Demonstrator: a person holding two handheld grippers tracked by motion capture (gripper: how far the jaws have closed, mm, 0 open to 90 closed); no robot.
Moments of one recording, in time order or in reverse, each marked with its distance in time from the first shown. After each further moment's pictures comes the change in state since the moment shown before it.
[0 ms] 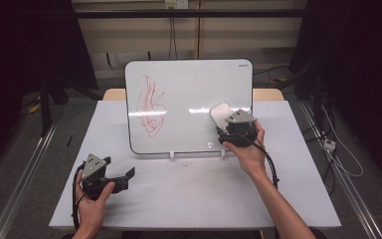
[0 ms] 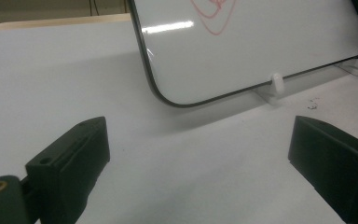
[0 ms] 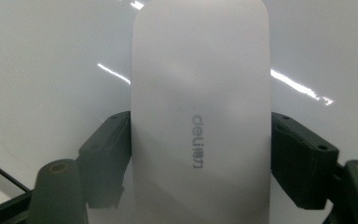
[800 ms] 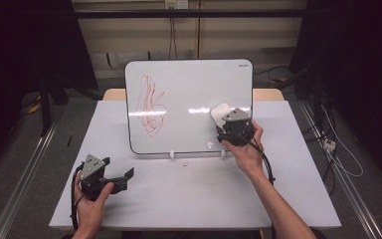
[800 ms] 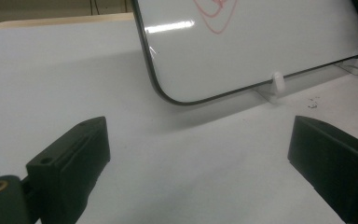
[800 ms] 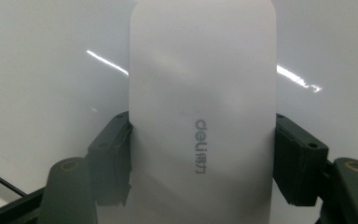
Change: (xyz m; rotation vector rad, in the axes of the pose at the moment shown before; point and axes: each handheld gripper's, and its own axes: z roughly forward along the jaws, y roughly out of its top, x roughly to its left) left arm 0.002 -0.001 -0.003 0.001 0.002 0.004; right arm 0.005 0.007 0.003 0.062 -0.040 -0.007
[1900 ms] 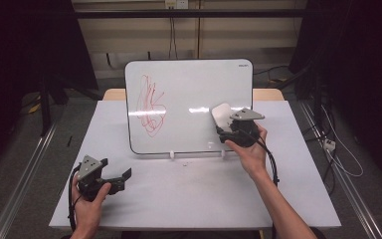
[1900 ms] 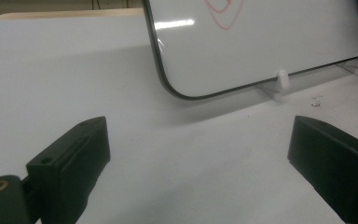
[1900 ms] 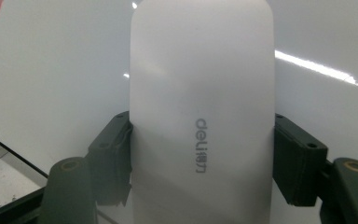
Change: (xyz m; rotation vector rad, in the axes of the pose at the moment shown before) left arm 0.007 -0.004 -0.003 0.002 -0.001 -0.029; right arm -0.011 -0.005 -0.012 -0.072 0.143 0.129
